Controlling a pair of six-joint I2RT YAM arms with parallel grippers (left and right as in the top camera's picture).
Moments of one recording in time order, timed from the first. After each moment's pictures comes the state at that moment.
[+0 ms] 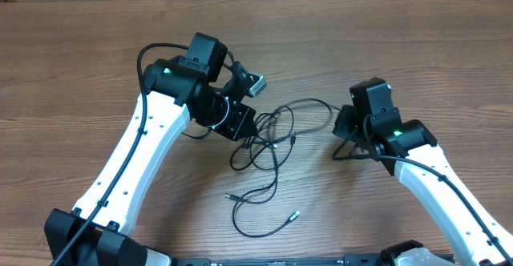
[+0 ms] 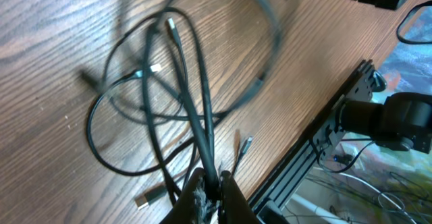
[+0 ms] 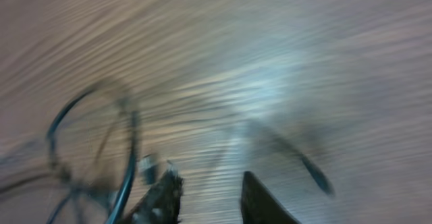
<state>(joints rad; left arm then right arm) -0.37 1.61 1.50 -1.24 0.56 0.13 0.31 1.32 0.93 -0.62 0.02 0.59</state>
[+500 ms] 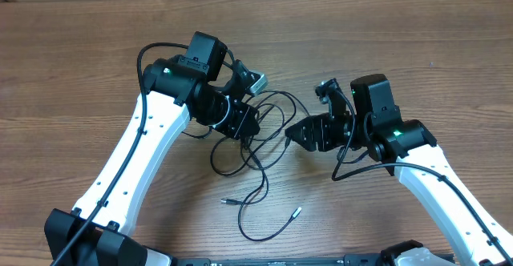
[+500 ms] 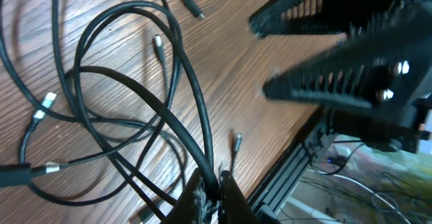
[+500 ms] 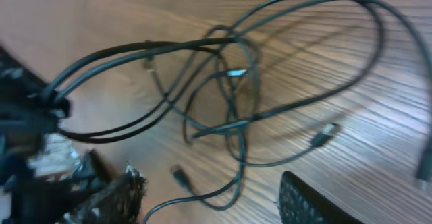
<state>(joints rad) -0.37 1.61 1.50 -1.23 0.61 0.13 0.31 1.32 0.93 -0.54 -0.68 0.19</state>
